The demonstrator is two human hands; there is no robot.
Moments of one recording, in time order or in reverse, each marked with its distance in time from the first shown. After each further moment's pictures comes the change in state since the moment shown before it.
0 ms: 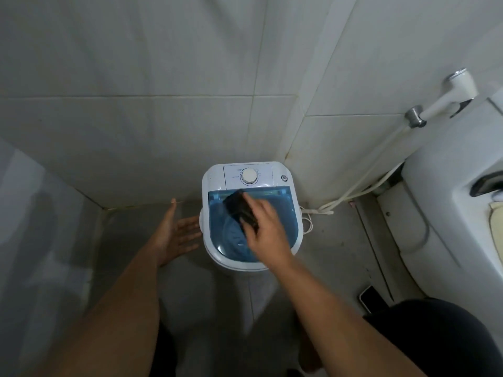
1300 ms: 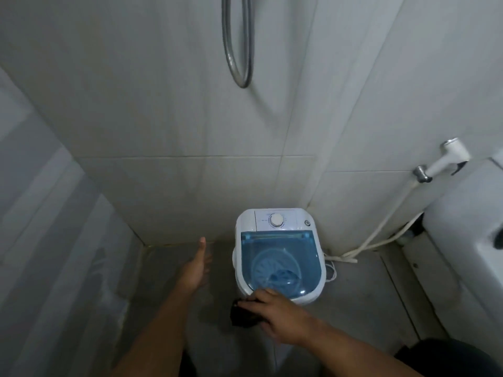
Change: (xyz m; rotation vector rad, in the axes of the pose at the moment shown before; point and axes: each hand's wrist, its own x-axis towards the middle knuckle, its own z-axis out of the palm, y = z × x) left_hand -0.071 0.006 -0.004 0.173 0.333 0.175; right_hand -0.059 -0.024 0.003 -0.202 -0.727 -0.324
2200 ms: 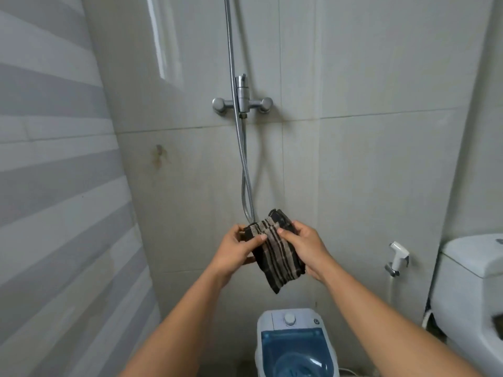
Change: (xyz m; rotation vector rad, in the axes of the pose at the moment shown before) left_hand -0.327 0.205 -0.004 -0.058 -0.234 0.923; right_hand -0.064 -0.212 -0.344 1.049 0.869 0.028
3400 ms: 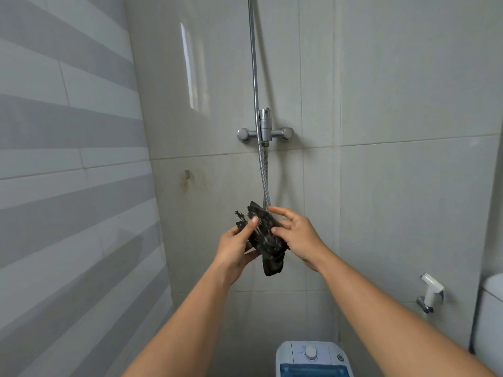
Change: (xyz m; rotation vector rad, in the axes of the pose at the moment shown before) left_hand -0.007 0.071 -0.023 -0.318 0.130 0.041; right_hand 0.030 -0.069 0.055 -0.094 -0.233 -0.181
